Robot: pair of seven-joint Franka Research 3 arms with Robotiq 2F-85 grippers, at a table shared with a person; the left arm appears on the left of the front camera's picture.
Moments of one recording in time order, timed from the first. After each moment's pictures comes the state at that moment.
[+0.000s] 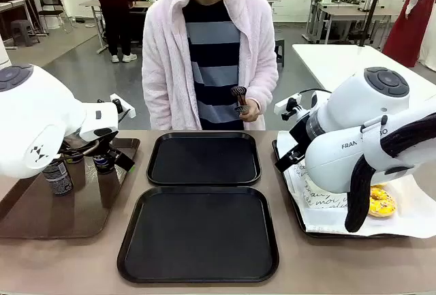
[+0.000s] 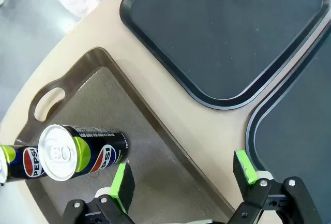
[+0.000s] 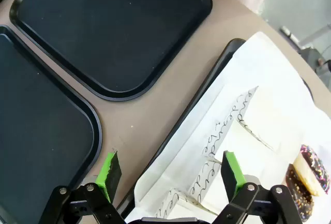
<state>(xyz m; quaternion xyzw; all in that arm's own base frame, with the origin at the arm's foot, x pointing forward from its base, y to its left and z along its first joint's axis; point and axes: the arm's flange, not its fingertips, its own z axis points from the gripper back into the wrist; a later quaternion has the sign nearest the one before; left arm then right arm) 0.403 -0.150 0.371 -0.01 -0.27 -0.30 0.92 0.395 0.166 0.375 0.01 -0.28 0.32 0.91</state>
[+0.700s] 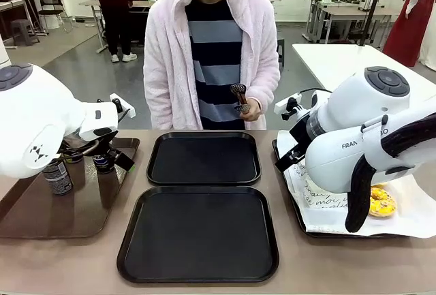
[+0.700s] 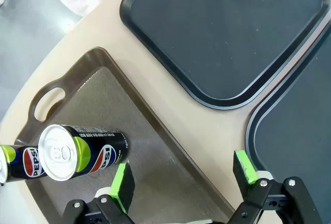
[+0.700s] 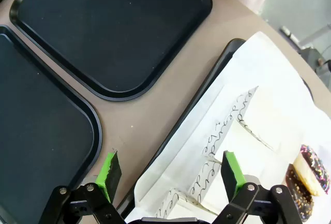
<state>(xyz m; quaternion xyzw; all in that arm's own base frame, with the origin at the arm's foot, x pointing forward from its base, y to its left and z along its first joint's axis) 0.403 -0.150 0.371 -0.01 -0.27 -0.30 0.92 0.395 0.166 0.375 0.01 -0.28 0.32 0.91</state>
